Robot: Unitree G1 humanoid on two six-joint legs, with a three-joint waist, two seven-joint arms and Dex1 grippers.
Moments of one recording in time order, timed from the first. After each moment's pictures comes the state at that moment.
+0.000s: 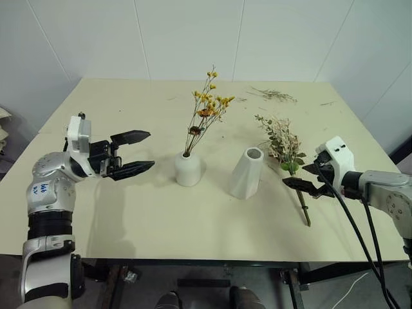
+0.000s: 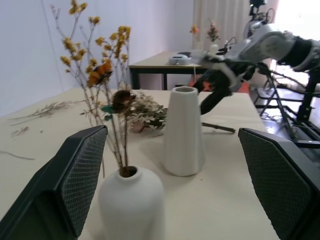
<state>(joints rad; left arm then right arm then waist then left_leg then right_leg) -0.69 0.66 0.30 0.36 -0.59 0.22 -1.47 -0.54 -0.90 -0.07 -0.09 0.54 1.07 0.59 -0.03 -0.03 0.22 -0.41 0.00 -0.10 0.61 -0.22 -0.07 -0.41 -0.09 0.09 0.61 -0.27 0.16</state>
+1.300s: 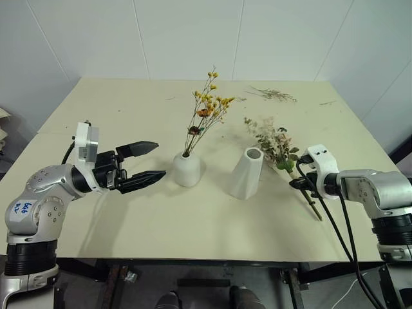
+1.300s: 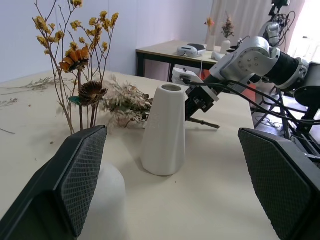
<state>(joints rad) -0.46 0.72 0.29 -0.11 -0.76 0.54 -1.11 -0.67 -0.77 -0.01 0.06 0.39 1.20 0.55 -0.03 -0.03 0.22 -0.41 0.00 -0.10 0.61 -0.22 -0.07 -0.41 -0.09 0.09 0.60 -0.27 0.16</state>
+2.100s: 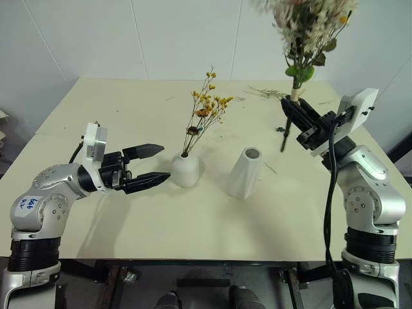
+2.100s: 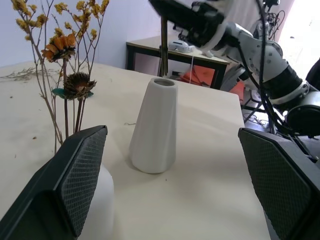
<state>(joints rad) -0.50 0.72 0.24 -0.10 -0.76 0.57 -1.12 -0.65 -0.41 -0.28 -0.24 0.60 0.41 0.61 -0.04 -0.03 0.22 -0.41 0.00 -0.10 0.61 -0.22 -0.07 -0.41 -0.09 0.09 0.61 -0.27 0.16</state>
